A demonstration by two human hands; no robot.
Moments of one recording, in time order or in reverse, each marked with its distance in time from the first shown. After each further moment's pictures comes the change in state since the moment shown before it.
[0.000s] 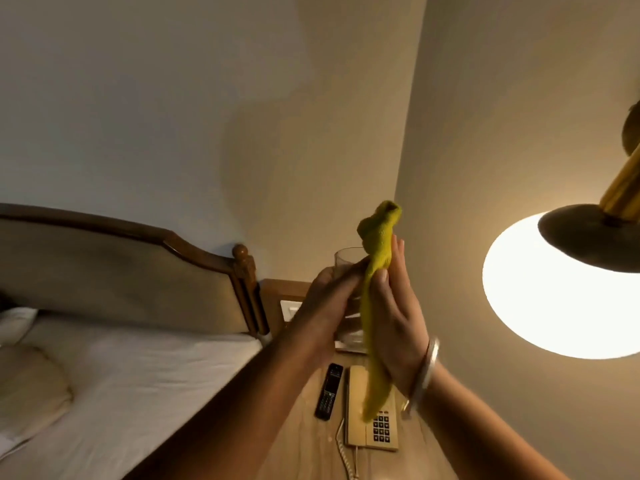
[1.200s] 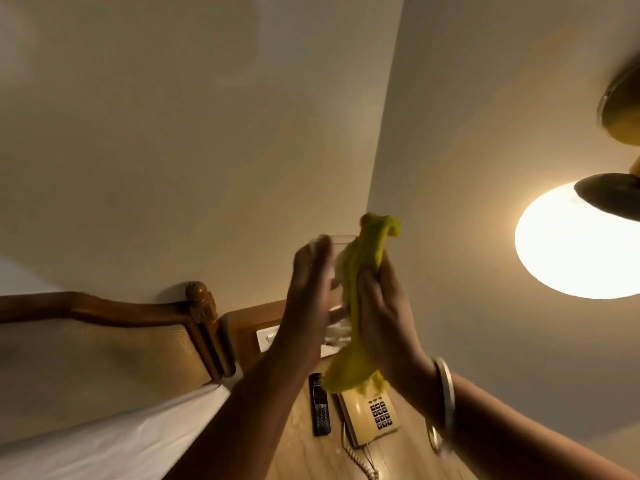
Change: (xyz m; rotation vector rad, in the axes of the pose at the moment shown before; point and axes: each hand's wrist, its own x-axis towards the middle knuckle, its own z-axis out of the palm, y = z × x) left_hand 0.058 0.018 -0.117 -0.076 -0.284 0.119; right_hand 0.042 0.002 0.123 -0.059 0.383 0.061
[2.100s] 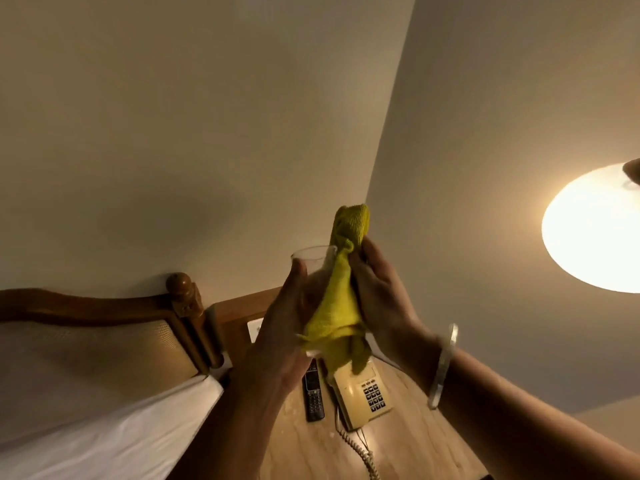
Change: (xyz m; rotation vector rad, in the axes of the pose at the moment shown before) left_hand 0.031 -0.054 -0.062 -0.333 -0.158 -0.283; right_hand 0.037 0.033 0.010 -0.032 -0.036 0.171
